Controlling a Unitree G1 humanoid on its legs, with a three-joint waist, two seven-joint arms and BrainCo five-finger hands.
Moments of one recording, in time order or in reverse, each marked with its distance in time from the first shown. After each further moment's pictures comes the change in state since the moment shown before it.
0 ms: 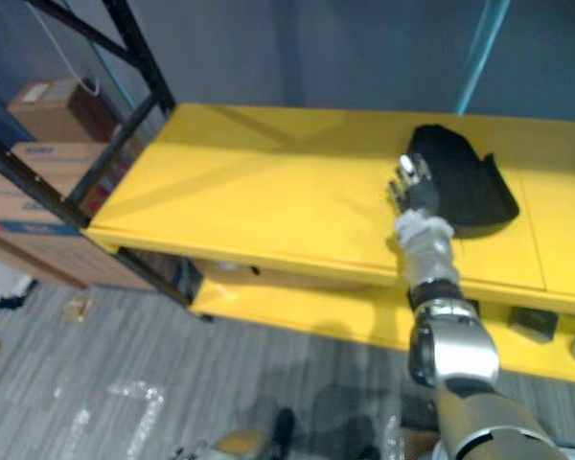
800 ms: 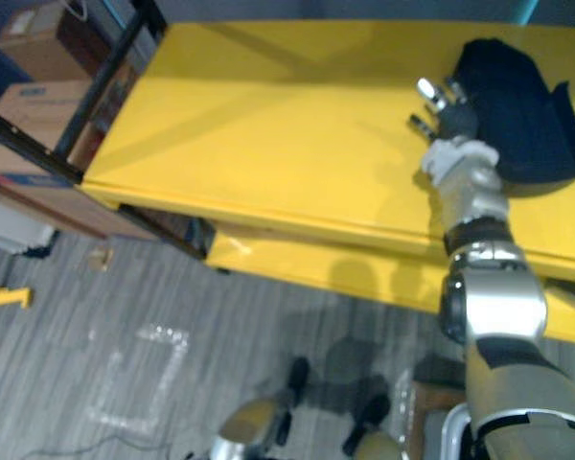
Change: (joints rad) left arm 0.028 -0.004 -0.085 -0.001 -0.059 -0.029 -0.025; right arm -0.363 -0.183 0.110 0.100 -0.081 0.092 -0.235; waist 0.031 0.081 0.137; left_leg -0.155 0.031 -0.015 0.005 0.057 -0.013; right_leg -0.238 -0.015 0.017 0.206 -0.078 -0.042
